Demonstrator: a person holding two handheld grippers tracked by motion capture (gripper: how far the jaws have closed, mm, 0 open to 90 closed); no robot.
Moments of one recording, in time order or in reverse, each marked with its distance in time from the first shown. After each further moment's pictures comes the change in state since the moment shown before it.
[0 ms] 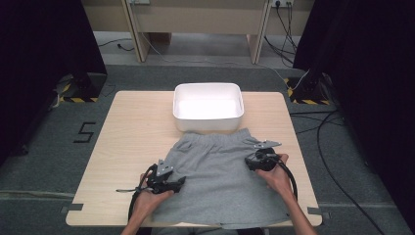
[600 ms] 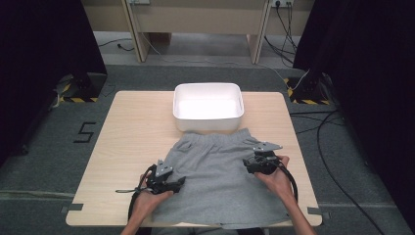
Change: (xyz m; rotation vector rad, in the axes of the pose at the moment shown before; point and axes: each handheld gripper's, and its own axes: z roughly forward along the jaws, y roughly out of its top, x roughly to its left) left arm 0.000 -0.001 -0.001 -0.007 -0.002 -0.007; right arm 0.017 0.003 -0.024 -0.061 0.024 -0.031
